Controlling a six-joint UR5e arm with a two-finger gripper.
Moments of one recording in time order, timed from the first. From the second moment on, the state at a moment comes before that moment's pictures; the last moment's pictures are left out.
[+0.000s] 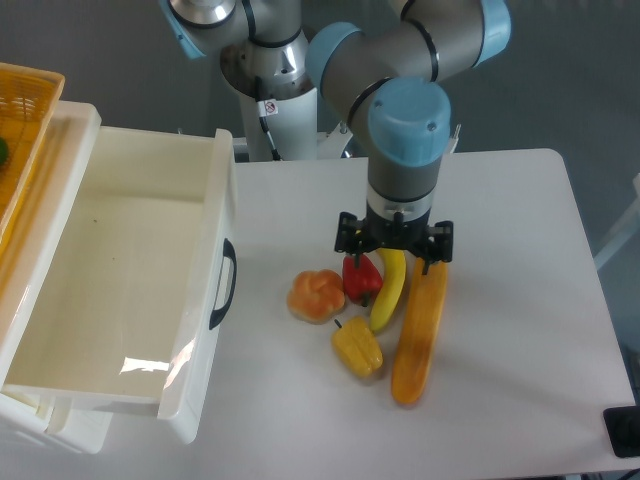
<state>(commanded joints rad) 2.57 -1.85 -1.50 -1.27 1.60 0.66</state>
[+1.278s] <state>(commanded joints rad) 2.62 -1.93 -1.56 -1.09 1.60 0.67</state>
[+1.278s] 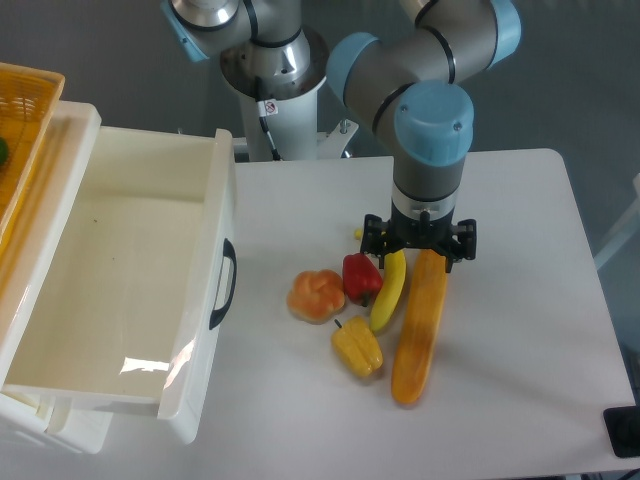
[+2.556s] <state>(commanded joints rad) 2.60 -2.19 -1.51 -1.01 1.58 0.68</state>
